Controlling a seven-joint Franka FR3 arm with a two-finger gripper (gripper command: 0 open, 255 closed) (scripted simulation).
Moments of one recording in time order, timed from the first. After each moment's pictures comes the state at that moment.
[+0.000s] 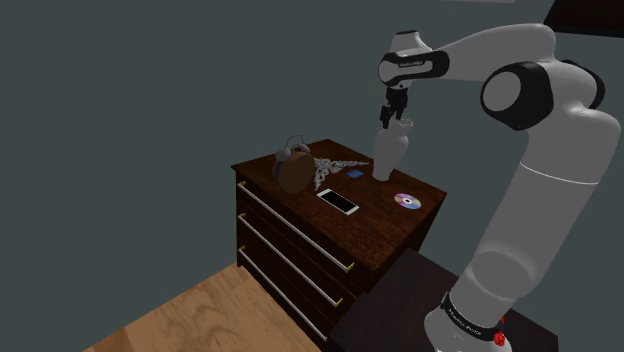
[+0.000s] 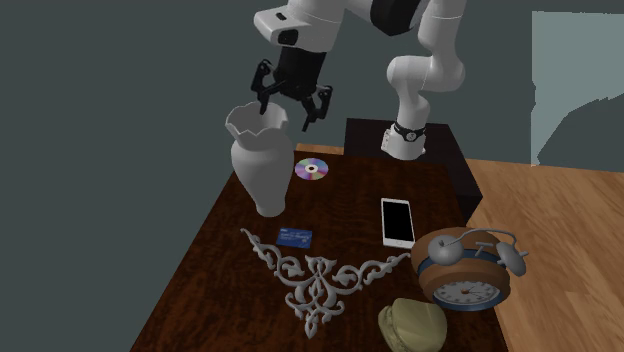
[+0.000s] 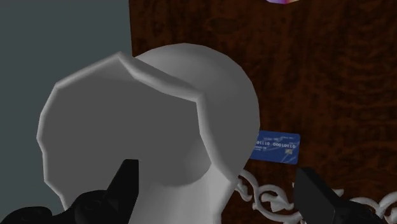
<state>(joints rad) -0.15 0.11 -0.45 -1.67 -0.24 1.93 -0.44</state>
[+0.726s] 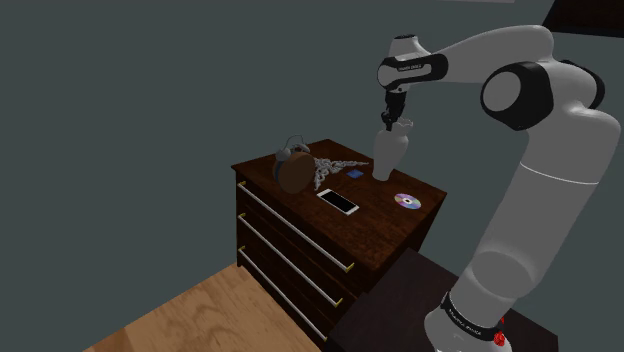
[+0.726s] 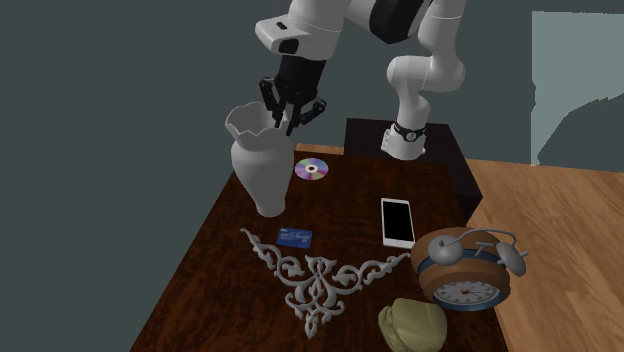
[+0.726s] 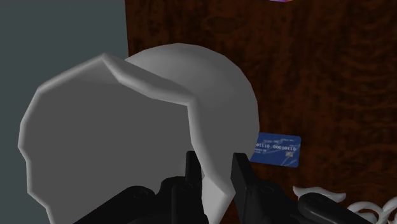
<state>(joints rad) -0.15 0.11 -0.45 -1.70 -0.24 1.96 -0.43</state>
